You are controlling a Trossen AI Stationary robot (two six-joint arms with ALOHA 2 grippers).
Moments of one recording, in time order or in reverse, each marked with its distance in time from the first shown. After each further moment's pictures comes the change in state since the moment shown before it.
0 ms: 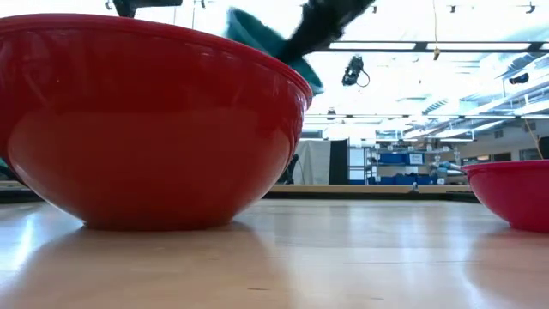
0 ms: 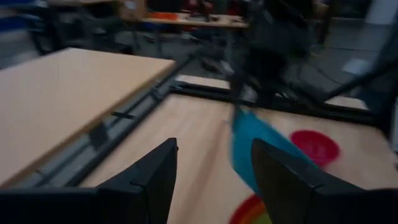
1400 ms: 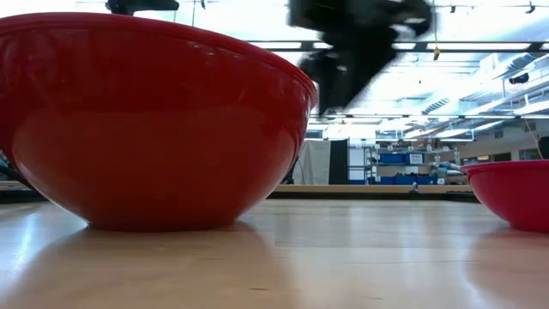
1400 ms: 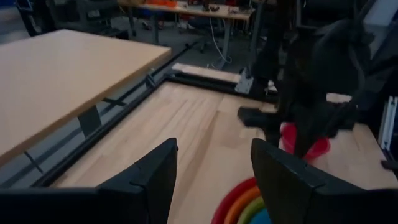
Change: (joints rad) left arm -0.029 0.001 -0.001 -0.052 0.000 -0.094; right arm 0.164 0.237 0.156 -0.486 -0.271 -0.054
